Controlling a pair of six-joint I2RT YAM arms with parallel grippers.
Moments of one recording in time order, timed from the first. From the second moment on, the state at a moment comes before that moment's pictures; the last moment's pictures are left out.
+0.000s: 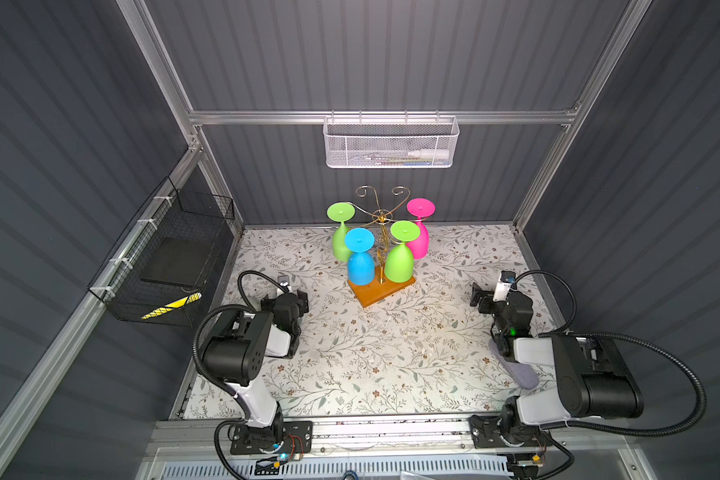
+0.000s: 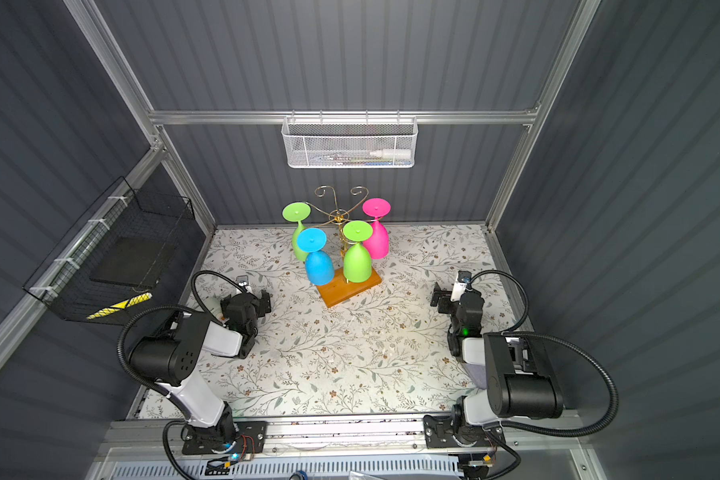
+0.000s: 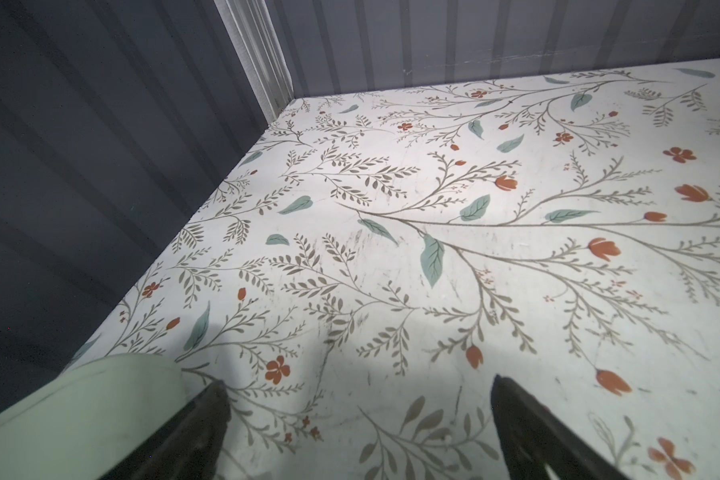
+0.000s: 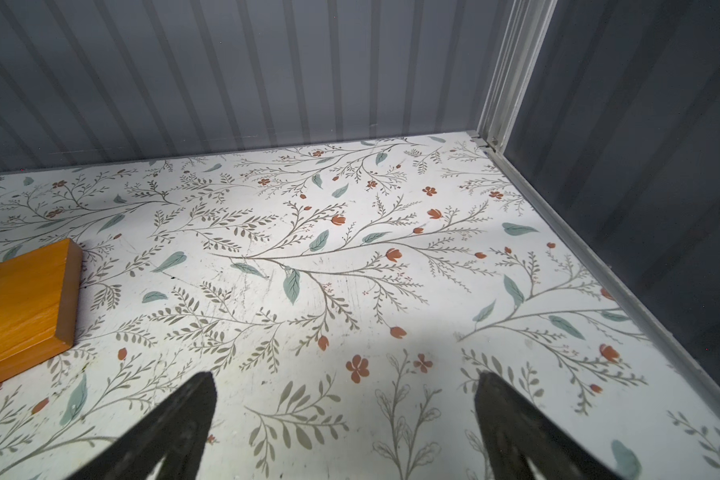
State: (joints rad) left arm -0.16 1.72 0.42 0.89 -0.45 0.02; right arm -0.06 1.47 0.31 0.88 -0.01 0.03
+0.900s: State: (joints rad) left arm -0.16 1.00 0.64 0.35 -0.34 -0.19; right arm -0.02 1.06 0.66 0.21 -0.37 0.68
